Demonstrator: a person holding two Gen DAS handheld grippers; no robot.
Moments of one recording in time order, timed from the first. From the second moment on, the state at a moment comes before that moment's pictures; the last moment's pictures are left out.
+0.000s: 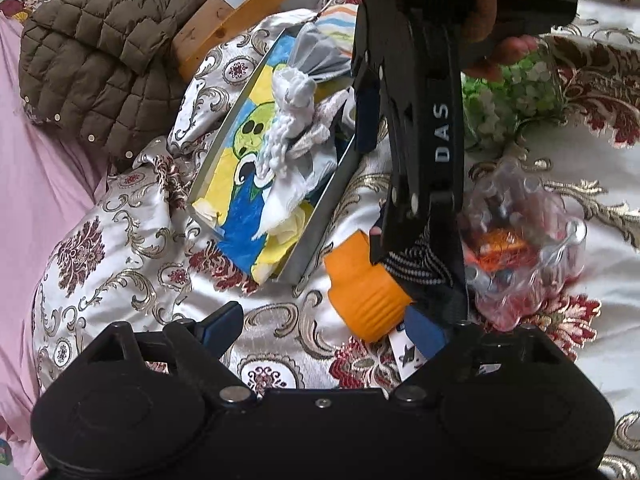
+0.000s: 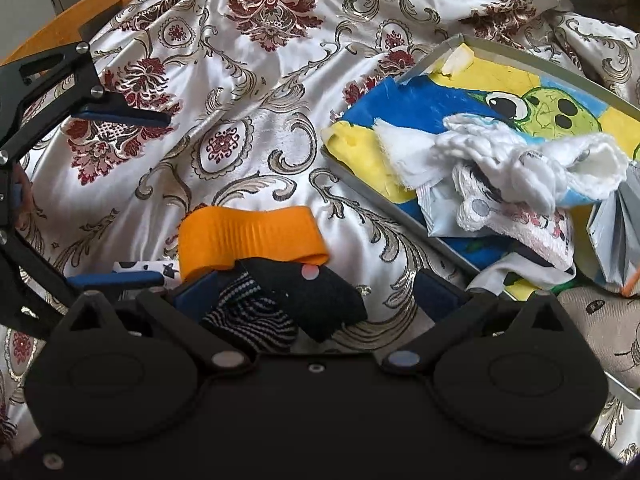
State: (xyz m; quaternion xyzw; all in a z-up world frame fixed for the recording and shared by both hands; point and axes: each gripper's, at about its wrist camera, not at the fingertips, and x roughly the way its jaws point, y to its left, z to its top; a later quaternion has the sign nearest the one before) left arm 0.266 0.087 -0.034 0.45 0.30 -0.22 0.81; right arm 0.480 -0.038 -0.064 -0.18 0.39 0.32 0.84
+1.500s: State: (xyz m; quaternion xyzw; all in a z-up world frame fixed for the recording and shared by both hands) left arm 0.274 0.073 -0.056 0.49 0.31 -0.31 0.75; right arm 0.504 -0.021 -0.091 -0.18 0.44 0.35 0.81
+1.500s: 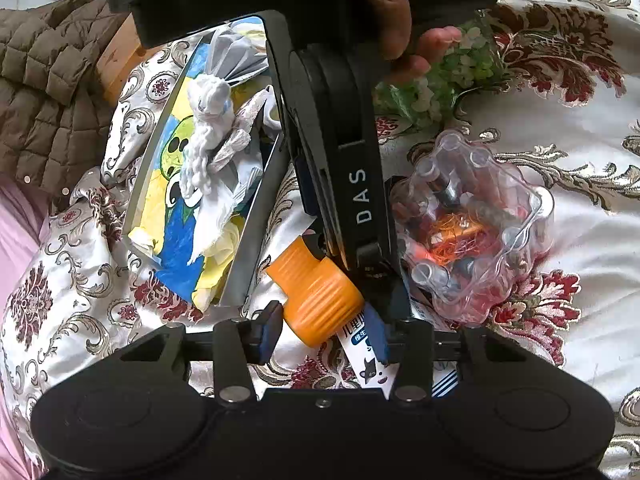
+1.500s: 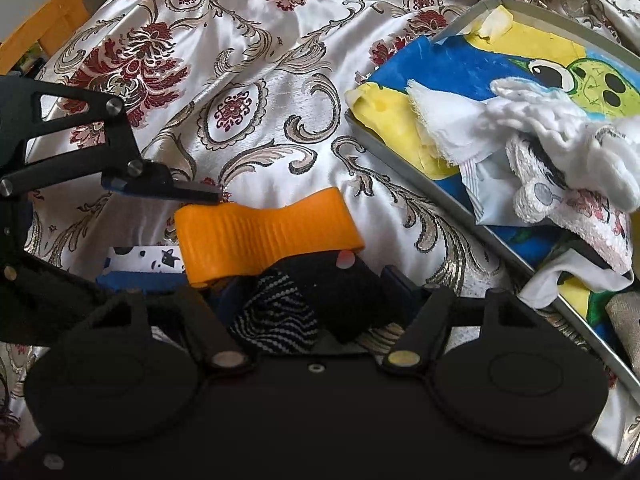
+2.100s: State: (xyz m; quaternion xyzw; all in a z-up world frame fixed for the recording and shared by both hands) left arm 0.275 0.072 -0.053 0.48 0.32 -0.31 0.76; right arm 0.507 -0.040 -0.097 -0.19 0.45 0.33 0.81
